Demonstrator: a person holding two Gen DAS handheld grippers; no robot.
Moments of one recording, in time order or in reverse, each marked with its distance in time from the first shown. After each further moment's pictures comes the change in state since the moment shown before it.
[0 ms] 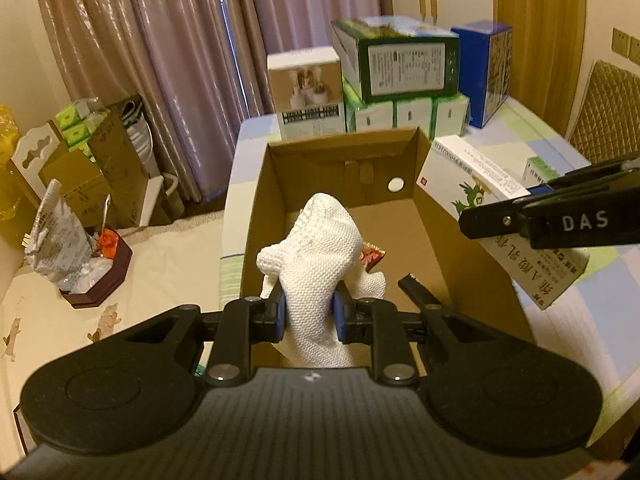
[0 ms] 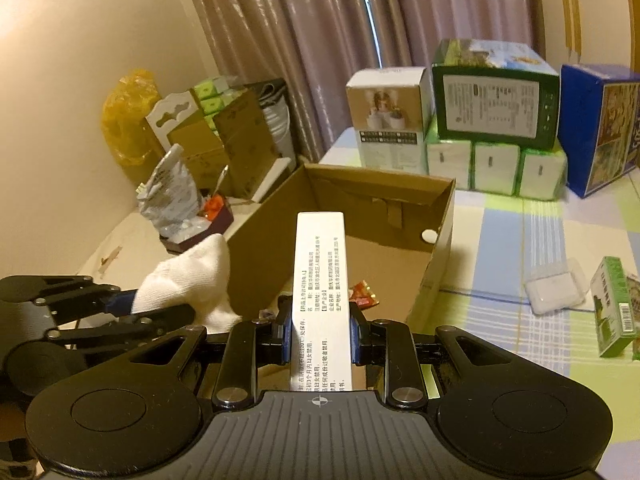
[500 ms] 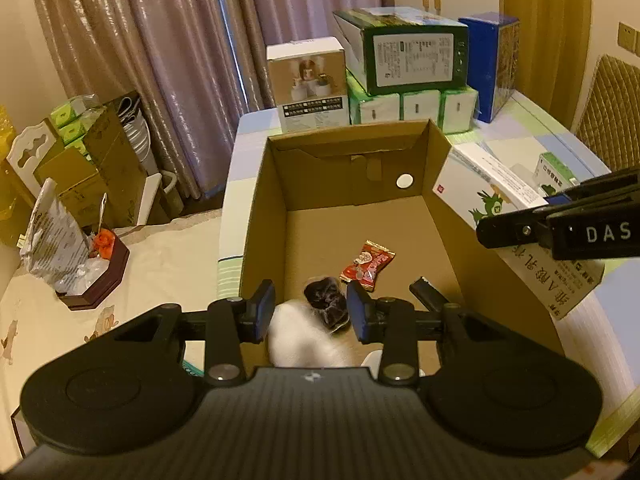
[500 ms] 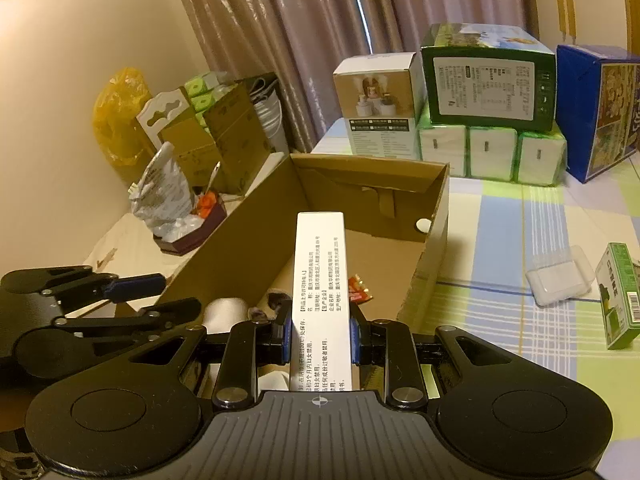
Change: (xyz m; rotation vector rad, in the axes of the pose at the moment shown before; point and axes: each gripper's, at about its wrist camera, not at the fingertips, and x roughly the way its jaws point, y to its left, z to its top) left arm 0.023 0.007 0.002 -0.001 0.001 0.006; right arm 0.015 -0.014 -0.004 0.033 0.011 -0.004
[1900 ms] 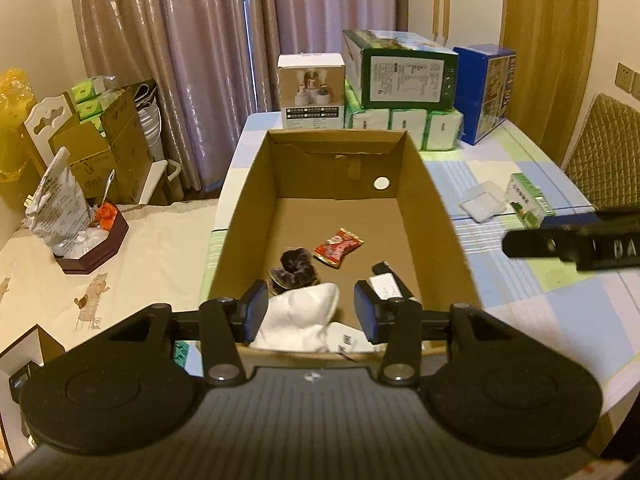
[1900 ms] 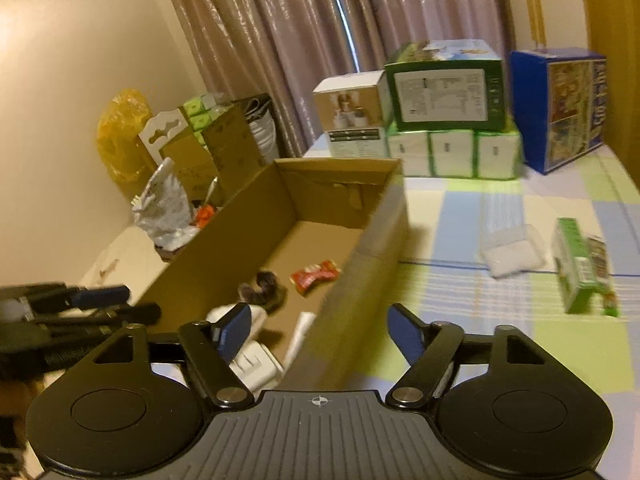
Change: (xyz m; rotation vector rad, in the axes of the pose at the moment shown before) left arm -0.069 -0.026 -0.036 -0.120 -0.040 -0.015; right arm -0.076 -0.025 -0.049 0.013 -0.075 -0.020
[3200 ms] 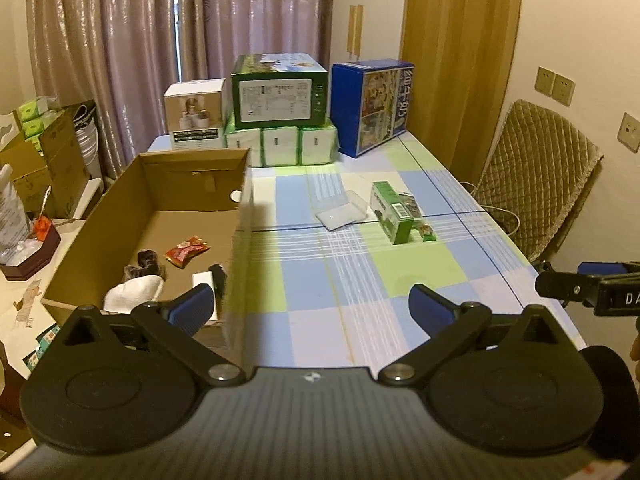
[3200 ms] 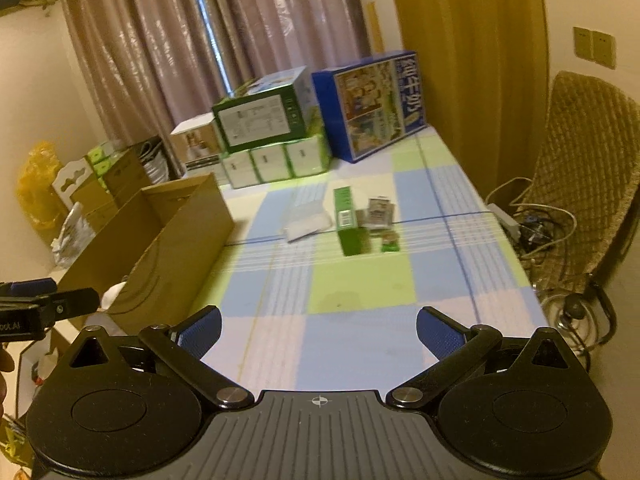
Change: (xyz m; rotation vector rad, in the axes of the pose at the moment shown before) left arm -0.064 -0.170 -0.020 0.018 -0.059 -0.160; right arm -0.190 -0.127 -0.082 0.165 -0.101 -0.266
